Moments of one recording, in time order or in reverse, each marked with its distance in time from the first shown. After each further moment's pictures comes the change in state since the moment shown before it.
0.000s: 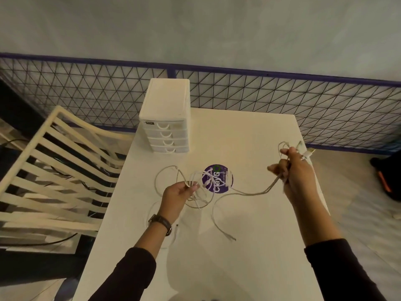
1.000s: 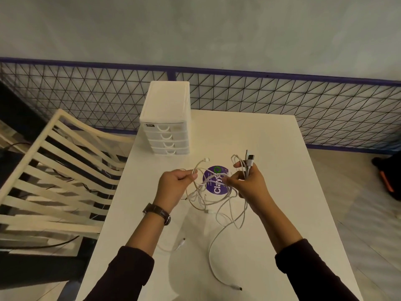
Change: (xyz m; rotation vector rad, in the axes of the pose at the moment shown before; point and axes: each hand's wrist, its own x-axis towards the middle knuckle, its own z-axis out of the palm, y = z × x) left_hand -0.004 0.065 -0.009 0.093 0.033 0.068; right_hand -0.041 0.043 0.044 -0.578 -0.289 -0.013
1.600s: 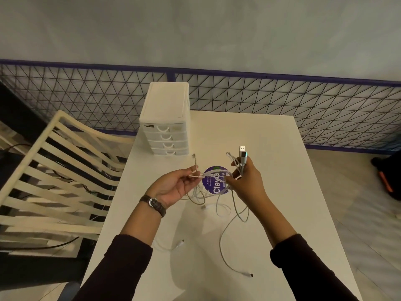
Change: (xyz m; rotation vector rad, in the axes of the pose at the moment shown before) left_hand 0.010 0.019 -0.008 -0.887 -0.287 -0.627; right_hand 0.009 0.005 0.004 -0.308 0.090 -0.157
